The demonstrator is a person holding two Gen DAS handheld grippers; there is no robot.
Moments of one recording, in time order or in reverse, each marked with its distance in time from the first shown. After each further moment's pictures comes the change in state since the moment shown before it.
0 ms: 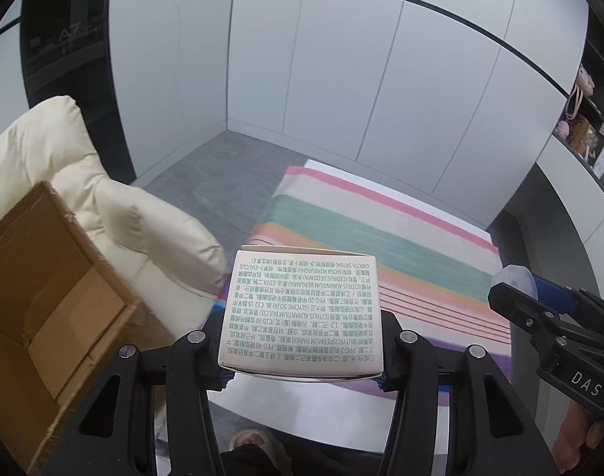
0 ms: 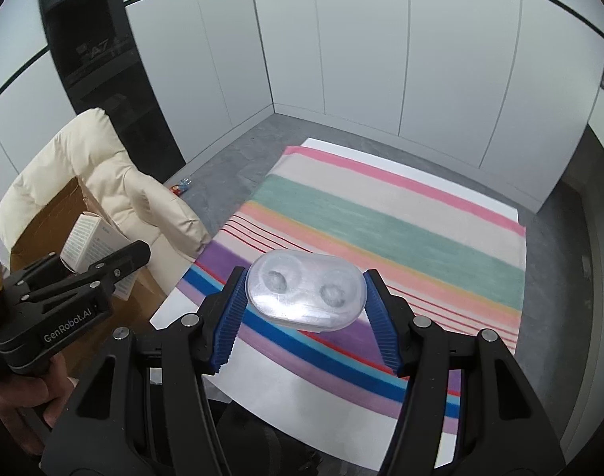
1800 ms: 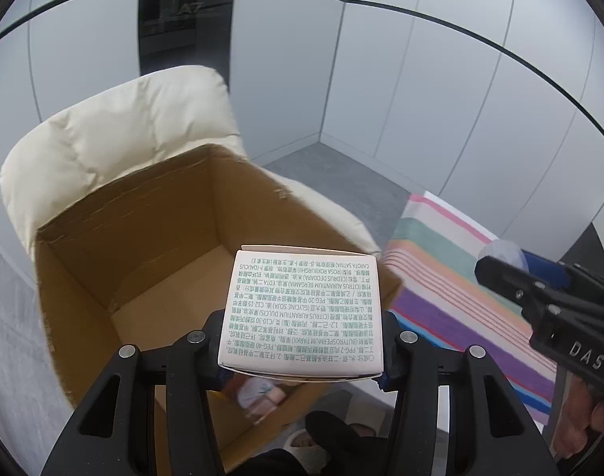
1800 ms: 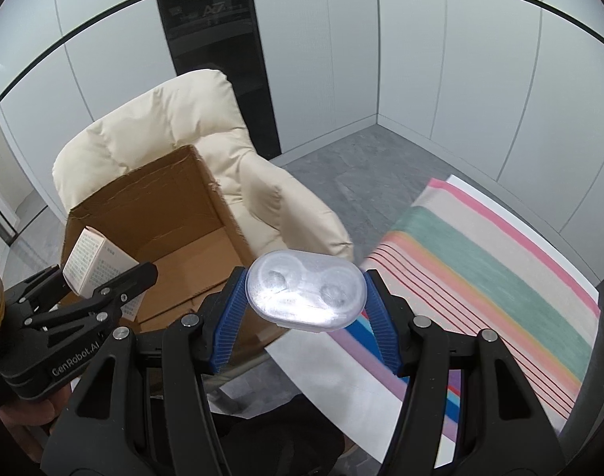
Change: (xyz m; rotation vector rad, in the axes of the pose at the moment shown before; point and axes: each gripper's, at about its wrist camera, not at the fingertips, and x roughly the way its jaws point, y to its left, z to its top) left arm -0.080 0.164 -0.041 -0.196 -0.064 0.205; right arm 0.028 0.196 0.020 -0.251 -0.007 0.227
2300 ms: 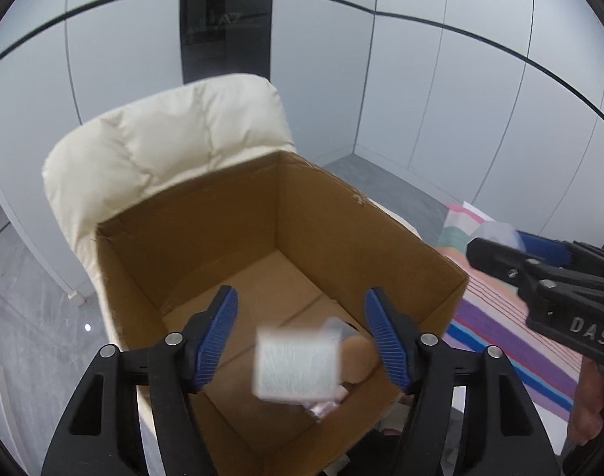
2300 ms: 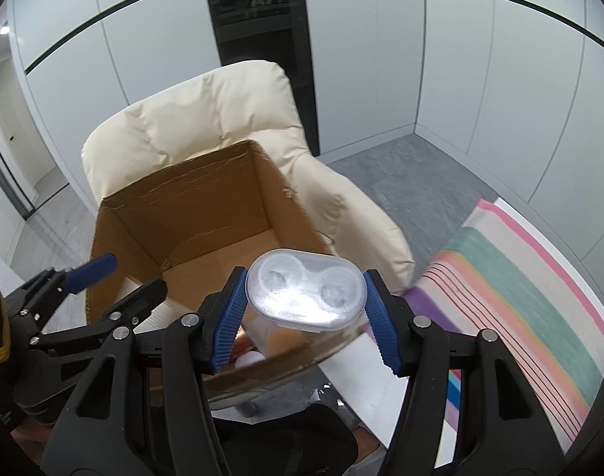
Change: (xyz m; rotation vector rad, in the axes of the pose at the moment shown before) left arm -0.027 0.054 -0.012 -0.016 -0.057 0.105; right arm 0.018 0.073 0.014 -0.098 0.006 0.081
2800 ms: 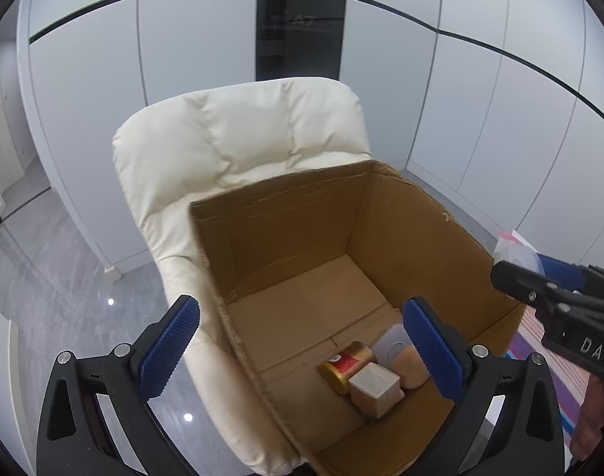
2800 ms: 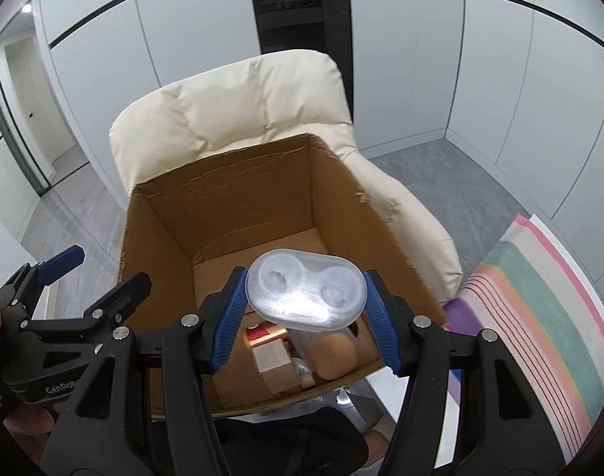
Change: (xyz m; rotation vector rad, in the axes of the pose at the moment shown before) left arm -0.015 0.073 -0.008 -0.139 -0.014 0.143; right arm 0.019 0.062 0.007 -0.081 0.026 0.065
